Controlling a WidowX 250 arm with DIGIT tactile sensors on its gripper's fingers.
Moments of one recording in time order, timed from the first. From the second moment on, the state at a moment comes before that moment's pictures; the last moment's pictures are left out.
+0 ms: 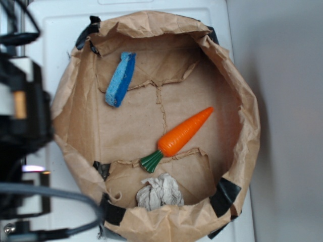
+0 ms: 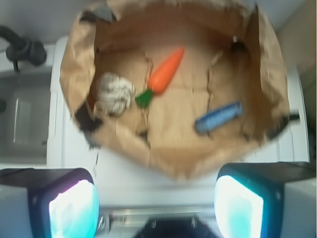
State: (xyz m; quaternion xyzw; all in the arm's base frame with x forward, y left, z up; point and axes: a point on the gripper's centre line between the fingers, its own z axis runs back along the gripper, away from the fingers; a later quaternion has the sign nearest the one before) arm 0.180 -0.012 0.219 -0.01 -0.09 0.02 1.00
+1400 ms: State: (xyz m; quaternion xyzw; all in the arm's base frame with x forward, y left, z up) arm 0.198 0.043 0.161 0.01 0.00 0.26 0.97
